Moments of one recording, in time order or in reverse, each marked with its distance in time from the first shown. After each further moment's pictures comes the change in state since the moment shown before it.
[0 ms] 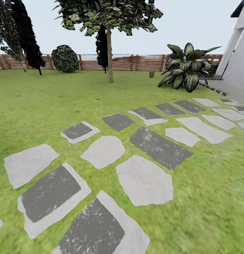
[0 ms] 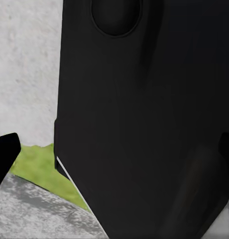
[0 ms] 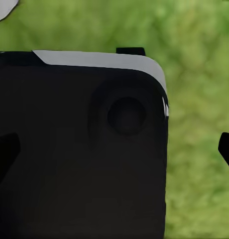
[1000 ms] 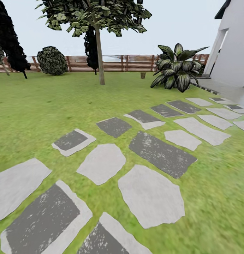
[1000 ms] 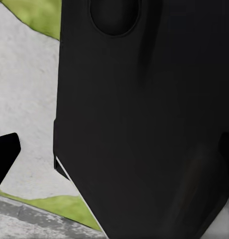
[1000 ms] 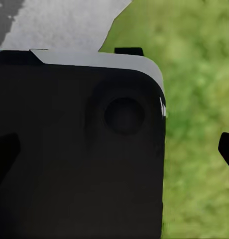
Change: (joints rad) left arm 0.000 -0.002 -0.001 0.000 0.000 0.000 0.001; right arm 0.000 -0.001 0.004 0.001 0.005 0.000 -0.007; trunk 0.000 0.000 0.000
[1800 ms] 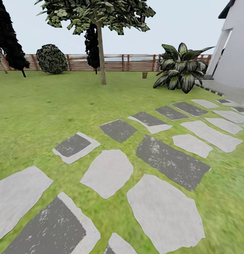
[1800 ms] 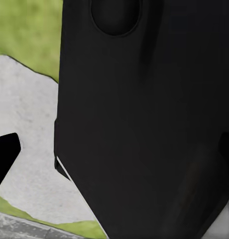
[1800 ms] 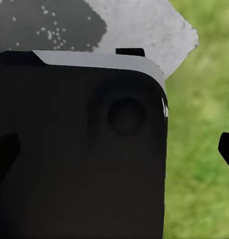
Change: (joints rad) left arm 0.000 0.002 0.000 0.000 0.000 0.000 -0.001; right arm 0.000 0.003 0.000 0.000 0.001 -0.001 0.000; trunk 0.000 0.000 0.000
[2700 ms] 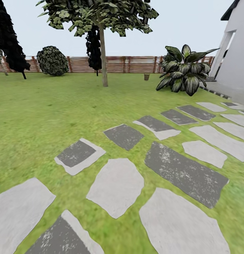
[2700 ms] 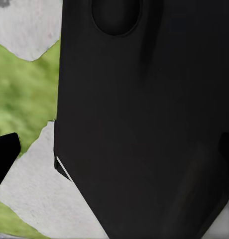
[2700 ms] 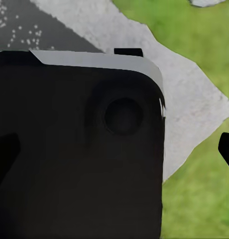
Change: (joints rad) left arm 0.000 0.000 0.000 0.000 0.000 0.000 0.000; right arm 0.000 -0.003 0.000 0.000 0.001 0.000 0.000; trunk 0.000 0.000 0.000
